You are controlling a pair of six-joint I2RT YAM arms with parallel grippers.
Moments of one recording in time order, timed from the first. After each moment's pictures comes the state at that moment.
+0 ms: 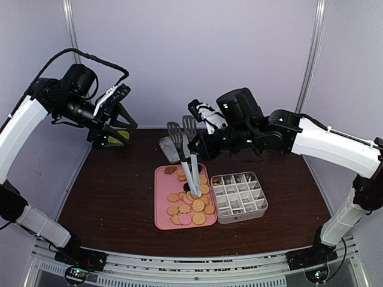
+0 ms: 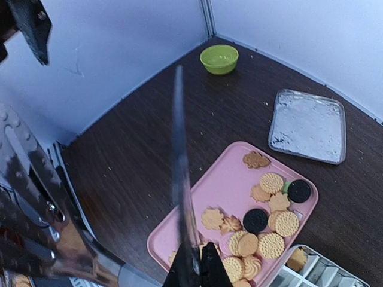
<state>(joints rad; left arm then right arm) -0.45 1.41 1.77 -1.30 0.89 0.78 1.03 1.57 1.56 -0.51 0.02 0.28</state>
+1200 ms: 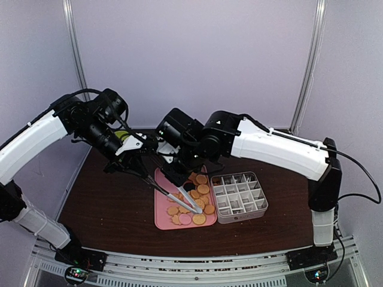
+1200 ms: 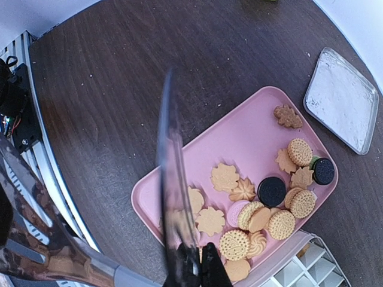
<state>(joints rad) -0.72 1.41 1.55 -1.27 0.57 0.96 1.18 2.05 2.14 -1.03 0.13 0.10</state>
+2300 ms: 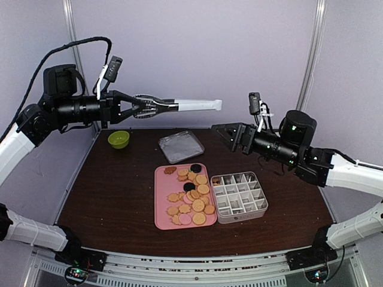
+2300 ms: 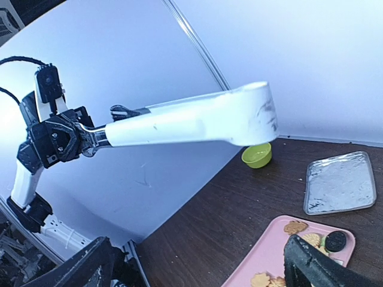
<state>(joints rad) -0.62 1.15 1.44 -0.46 0.60 -0.09 0.87 1.16 0.93 0.27 -0.13 0.55</state>
